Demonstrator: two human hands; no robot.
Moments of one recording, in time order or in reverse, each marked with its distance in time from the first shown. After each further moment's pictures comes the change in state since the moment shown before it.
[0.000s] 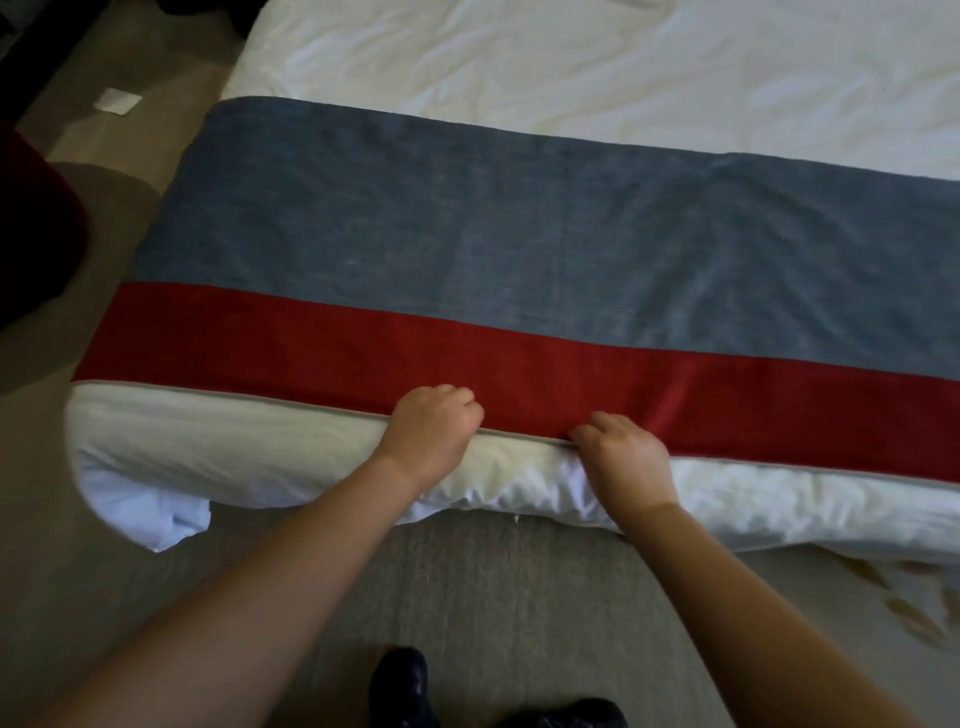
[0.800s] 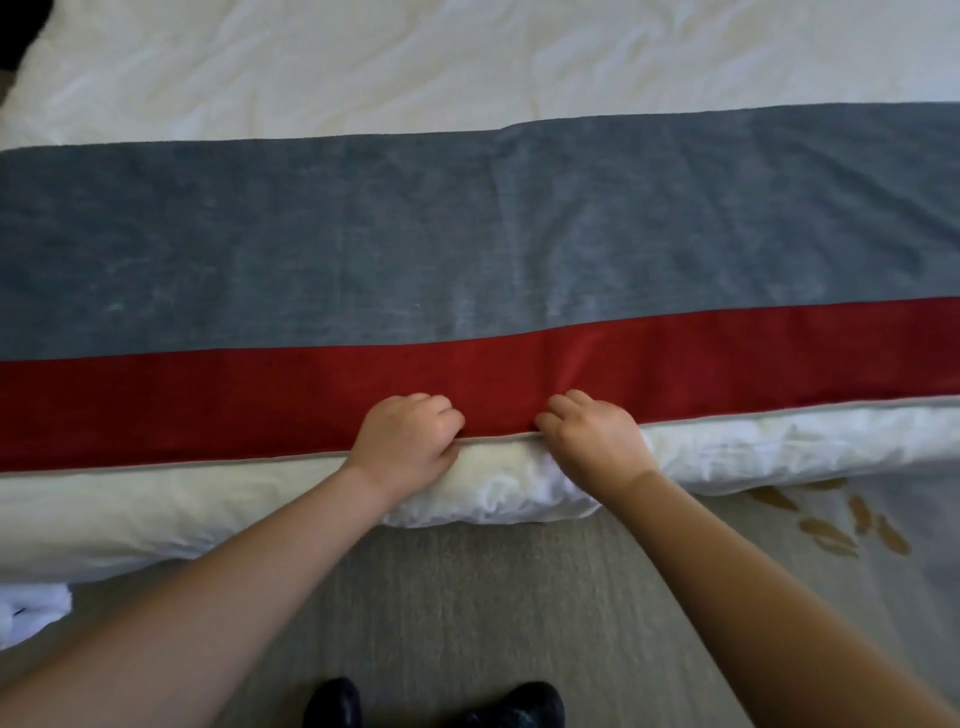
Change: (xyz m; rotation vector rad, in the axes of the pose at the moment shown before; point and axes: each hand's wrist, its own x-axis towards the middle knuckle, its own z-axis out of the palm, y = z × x) left_hand 0.109 0.171 0.011 -0.080 -0.083 0.094; right_hand -0.071 0.194 -0.004 -0.129 0.076 -0.164
